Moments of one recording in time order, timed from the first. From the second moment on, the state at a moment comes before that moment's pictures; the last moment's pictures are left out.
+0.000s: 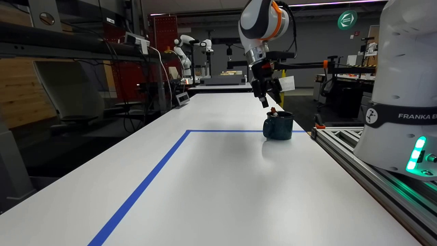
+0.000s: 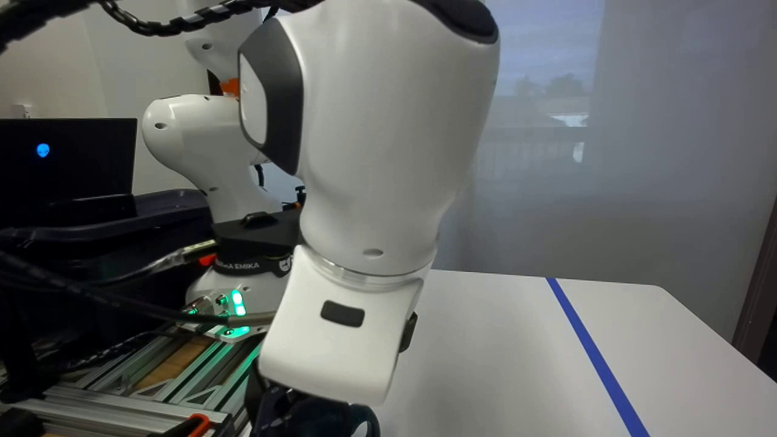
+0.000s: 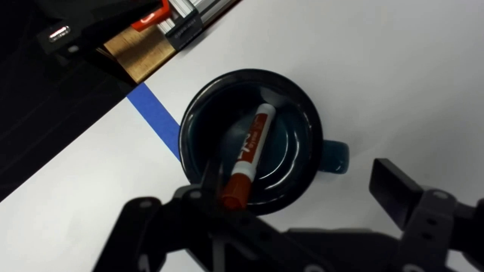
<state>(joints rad) -0.39 -0.01 -0.40 -2.57 -0.06 2.20 -0.04</state>
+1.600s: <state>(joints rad) -0.43 0.11 -0.43 -2.48 0.01 2.20 -0.07</state>
